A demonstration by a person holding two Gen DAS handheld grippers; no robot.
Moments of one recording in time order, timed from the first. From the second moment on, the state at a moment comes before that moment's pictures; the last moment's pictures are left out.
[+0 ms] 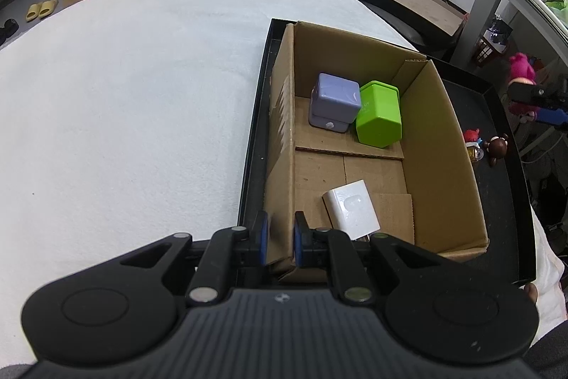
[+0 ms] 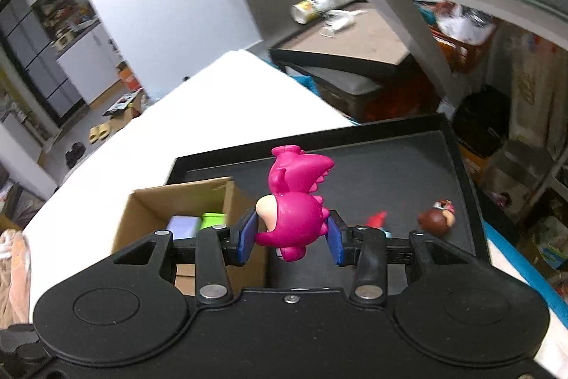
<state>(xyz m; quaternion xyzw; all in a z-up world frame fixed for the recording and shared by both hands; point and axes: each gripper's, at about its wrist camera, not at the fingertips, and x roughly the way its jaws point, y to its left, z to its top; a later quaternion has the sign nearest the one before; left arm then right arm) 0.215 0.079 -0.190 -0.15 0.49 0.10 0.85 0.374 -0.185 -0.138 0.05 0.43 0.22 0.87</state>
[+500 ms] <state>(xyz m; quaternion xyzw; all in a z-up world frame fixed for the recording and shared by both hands) 0.214 0.081 -0.190 -0.16 0.49 0.09 0.85 0.354 -0.143 -0.125 0.03 0.40 0.27 0.88</state>
